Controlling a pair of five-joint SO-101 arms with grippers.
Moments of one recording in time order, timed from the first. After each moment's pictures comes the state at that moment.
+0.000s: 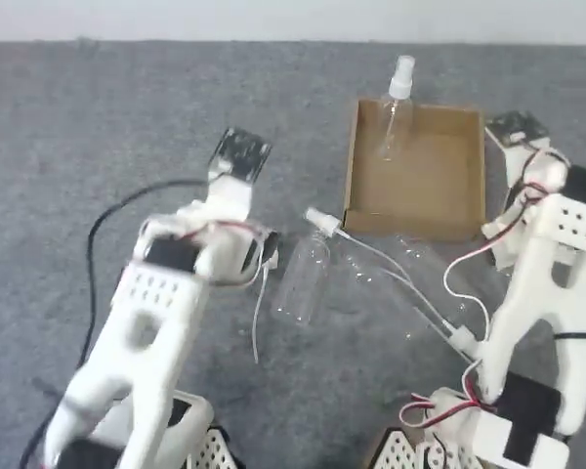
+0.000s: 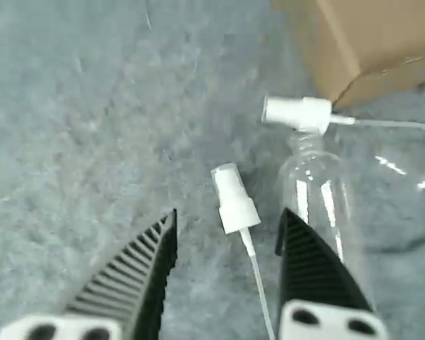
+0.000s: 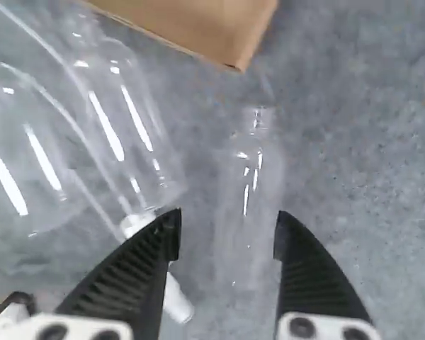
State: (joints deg) left arm 9.4 -31.1 46.0 57.5 -4.4; right arm 19.0 -11.4 11.3 88.2 38.0
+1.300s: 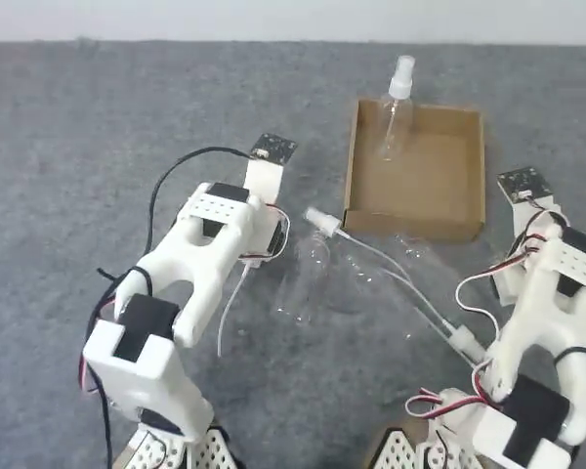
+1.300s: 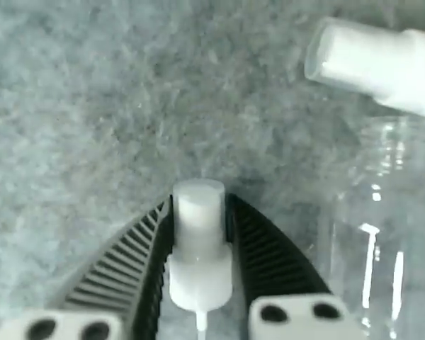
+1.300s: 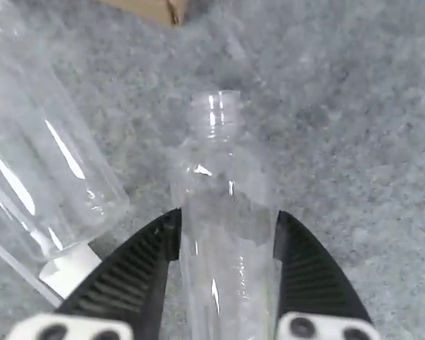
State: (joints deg) left arm 9.7 13.3 25.4 55.0 0.0; right arm 27.3 -11.4 36.6 61.4 41.9
